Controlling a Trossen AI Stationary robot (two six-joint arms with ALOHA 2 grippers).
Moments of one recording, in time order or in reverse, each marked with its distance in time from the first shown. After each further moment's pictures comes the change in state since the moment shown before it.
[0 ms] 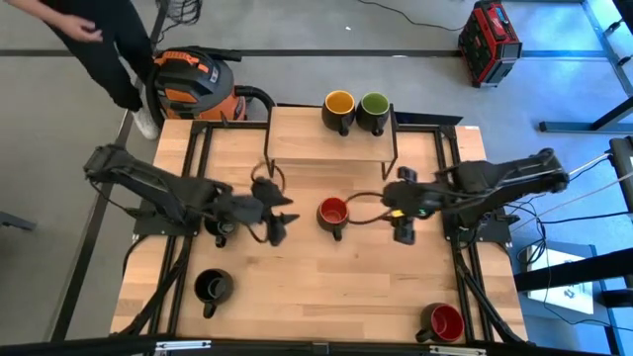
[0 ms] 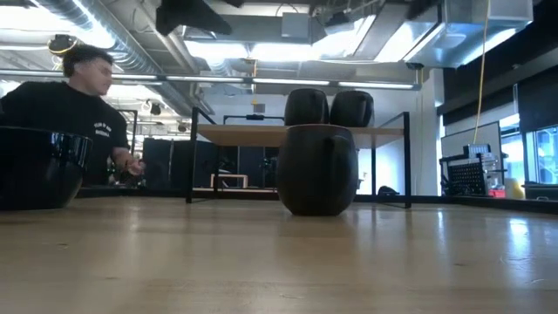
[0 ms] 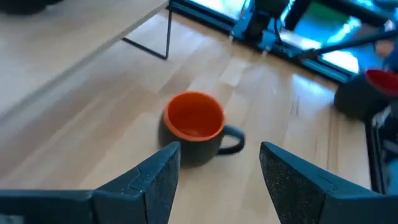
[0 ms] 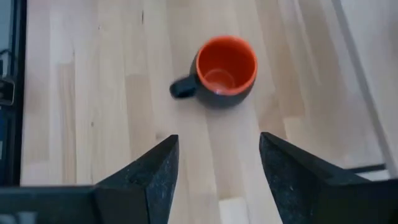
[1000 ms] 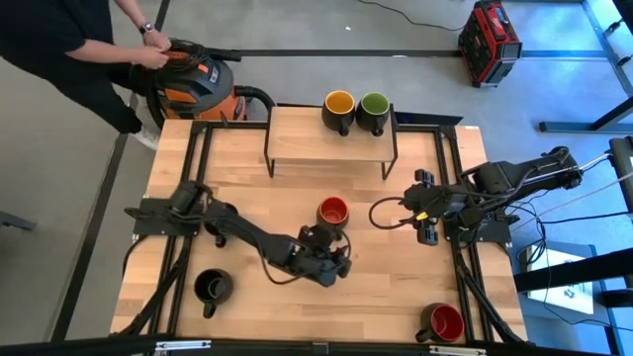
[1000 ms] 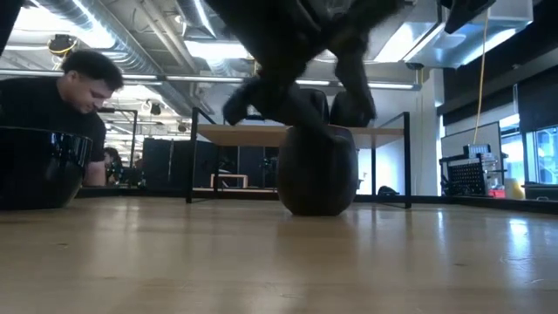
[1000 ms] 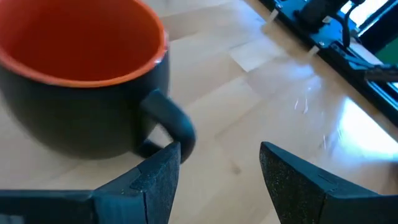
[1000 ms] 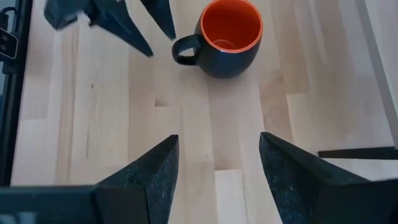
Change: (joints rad) left arm -0.084 0.806 0.417 0.148 -0.249 -0.524; right arm 0.051 -0.212 -0.203 -0.003 -0.012 -0.023
